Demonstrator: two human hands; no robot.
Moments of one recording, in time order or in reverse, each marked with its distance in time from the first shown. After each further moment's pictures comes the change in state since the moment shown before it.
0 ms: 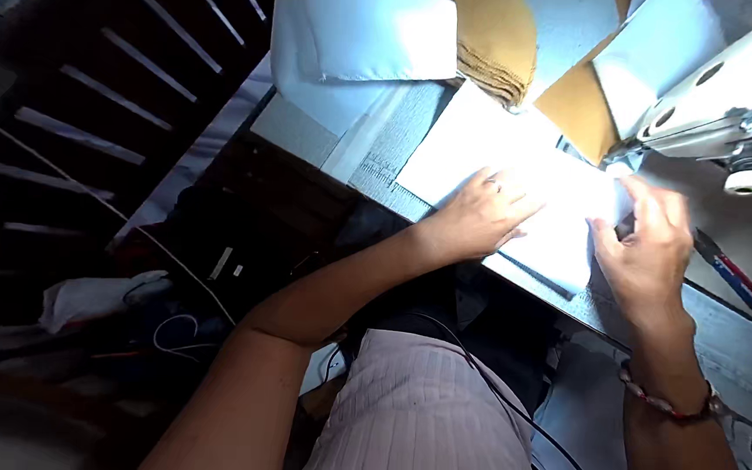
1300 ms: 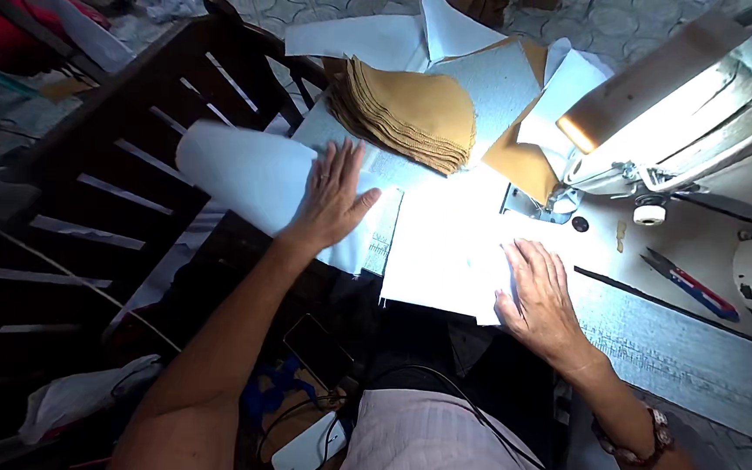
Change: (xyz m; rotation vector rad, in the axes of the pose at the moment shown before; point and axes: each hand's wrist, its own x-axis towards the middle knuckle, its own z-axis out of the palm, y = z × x) left_hand -0.051 -0.125 -0.074 0.201 0.148 -0.452; right_hand -0.034 -0.020 0.052 0.096 -0.047 -0.201
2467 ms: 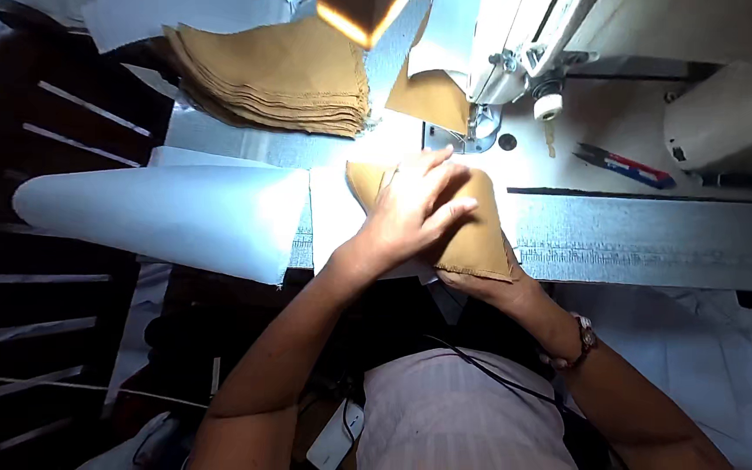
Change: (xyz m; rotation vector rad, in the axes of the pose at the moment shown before) left_hand 0.014 0.175 0.043 -0.451 -0.214 0.480; right_hand -0.022 -0.022 0.005 0.333 0.166 0.040
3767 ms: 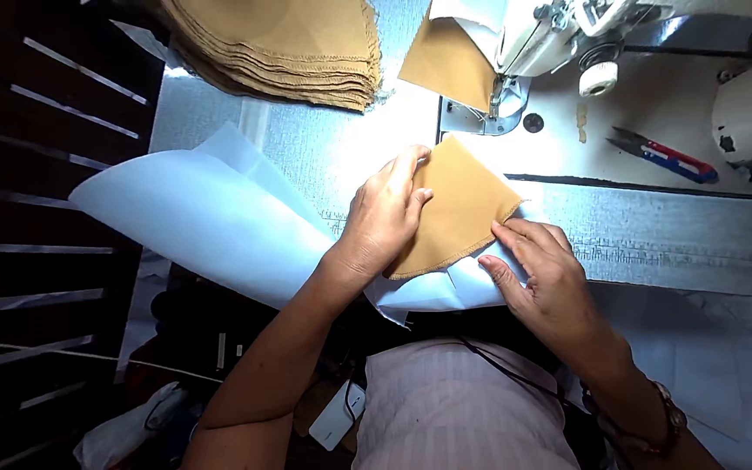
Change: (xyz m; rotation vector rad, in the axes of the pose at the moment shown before) left_hand -0.027 -0.009 -0.005 0.086 0.074 -0.305; right_hand -0.023 -0.028 -0.040 -0.223 -0.006 0.245
